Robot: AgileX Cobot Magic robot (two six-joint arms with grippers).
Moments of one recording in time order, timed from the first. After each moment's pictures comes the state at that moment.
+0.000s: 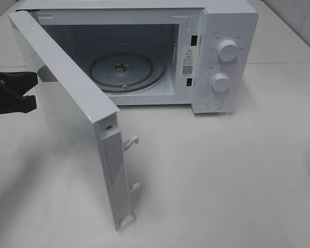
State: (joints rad) left arm -0.13 1.59 -0.46 0.54 -0.83 -0.28; right arm 0.04 0.00 -0.50 -0.03 1.01 0.01
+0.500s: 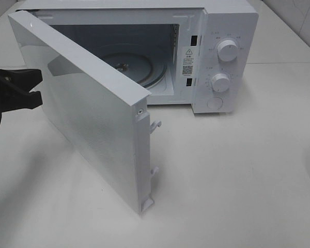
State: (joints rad) left arm -0.18 1.59 -0.46 0.47 -0.84 -0.28; right arm 0.04 0.00 -0.50 -0.03 1.01 0.01
